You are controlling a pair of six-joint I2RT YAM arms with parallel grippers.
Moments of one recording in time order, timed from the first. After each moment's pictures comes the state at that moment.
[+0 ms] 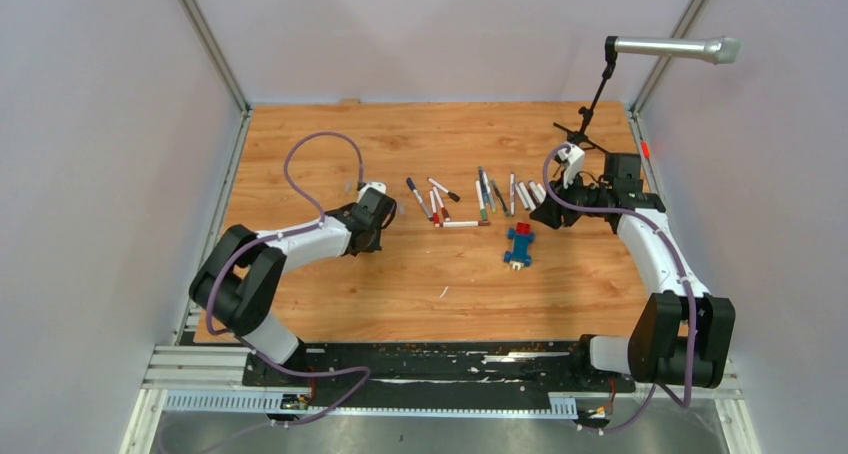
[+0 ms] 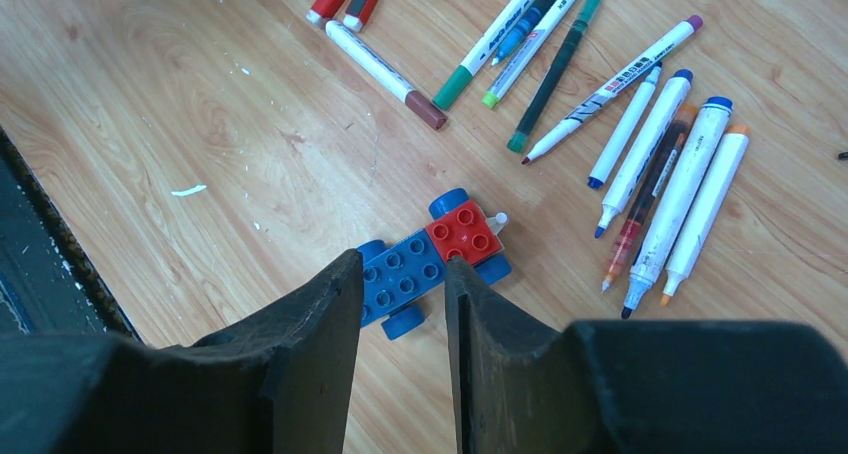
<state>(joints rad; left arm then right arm) -0.60 1.56 0.80 -0.30 -0.39 -0.39 -0.07 1.30 0.95 -0.54 -0.82 -0.47</state>
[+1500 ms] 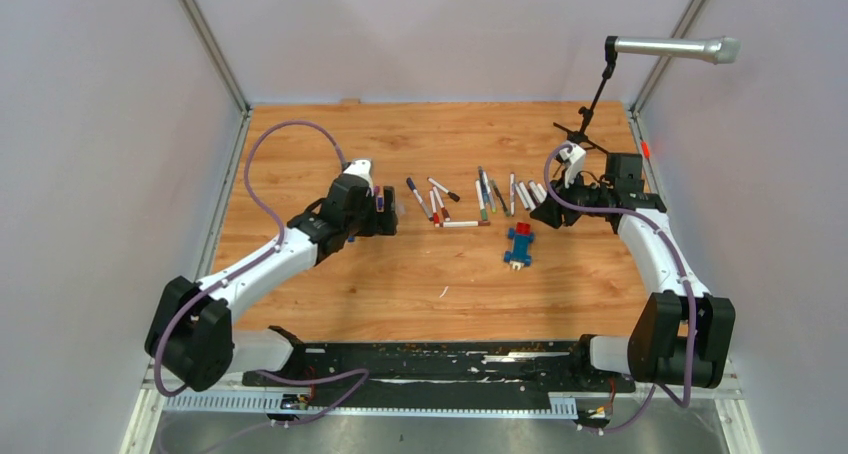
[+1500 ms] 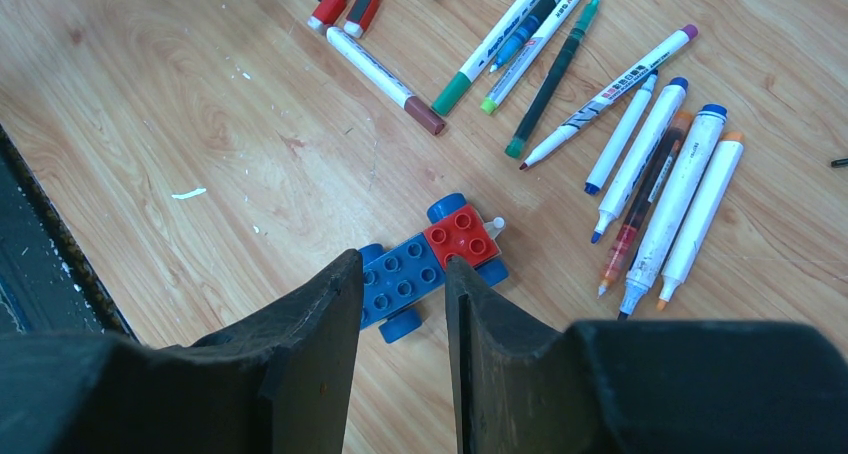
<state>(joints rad) -0.55 1.29 0.82 -0.26 -0.17 -0.42 -0.08 1.30 0.95 -0.52 -0.84 -0.47</state>
